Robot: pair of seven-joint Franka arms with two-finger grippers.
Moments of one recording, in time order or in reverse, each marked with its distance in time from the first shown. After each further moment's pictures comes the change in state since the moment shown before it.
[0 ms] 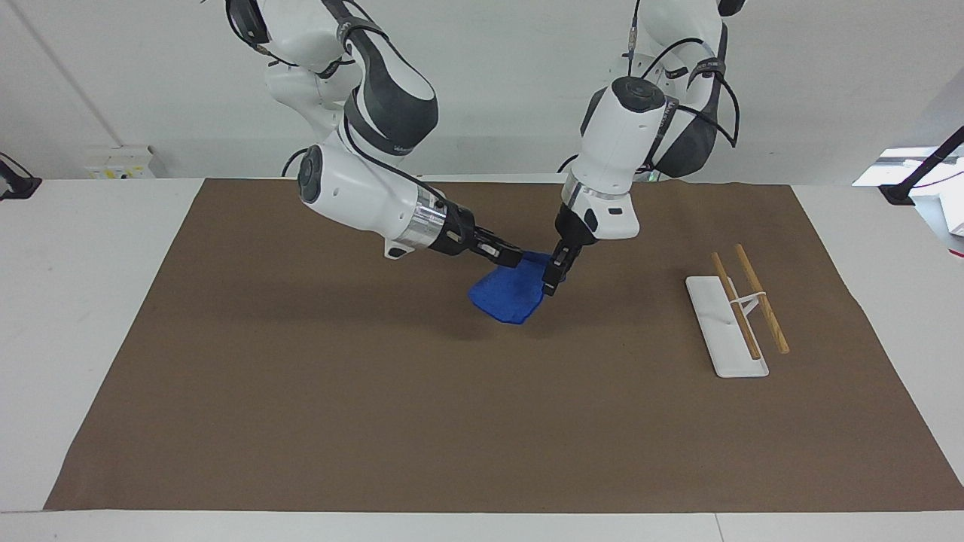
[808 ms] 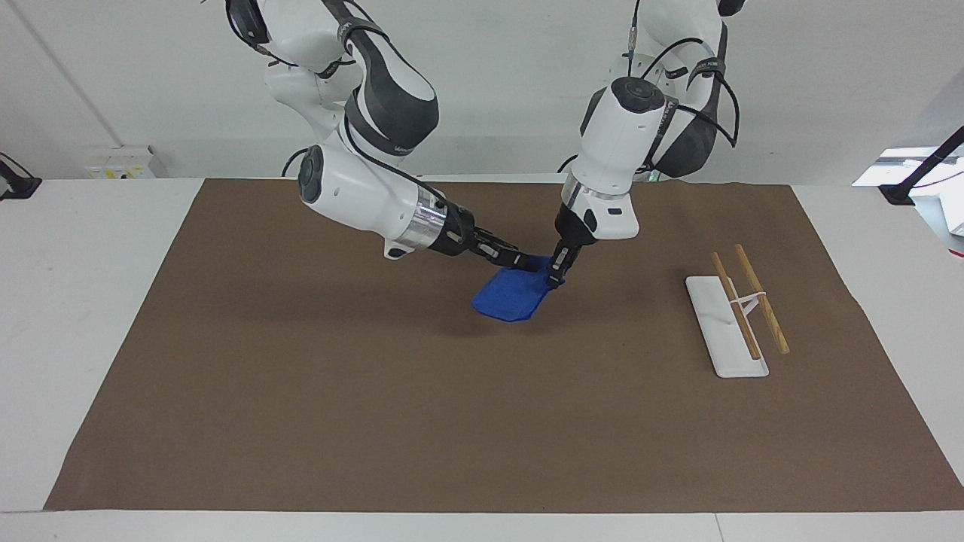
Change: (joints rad) left arm 0.000 0.000 0.004 0.001 0.000 -0.002 0.002; right arm 0.003 0.000 0.000 0.001 -0.057 0.001 -0.003
